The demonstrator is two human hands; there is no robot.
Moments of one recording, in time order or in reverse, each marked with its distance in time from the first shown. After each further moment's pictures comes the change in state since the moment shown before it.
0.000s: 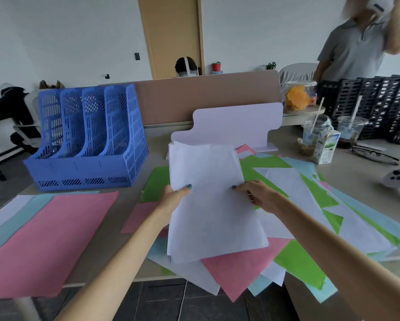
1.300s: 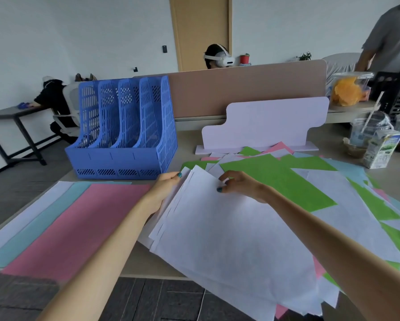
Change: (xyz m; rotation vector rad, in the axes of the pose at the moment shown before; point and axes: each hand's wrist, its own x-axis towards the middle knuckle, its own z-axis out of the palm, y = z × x) left_hand 0.019 0.019 -0.102 0.217 -0.052 0.065; right_hand 0.026 -0.032 0.107 -0.419 -0.359 -0.310
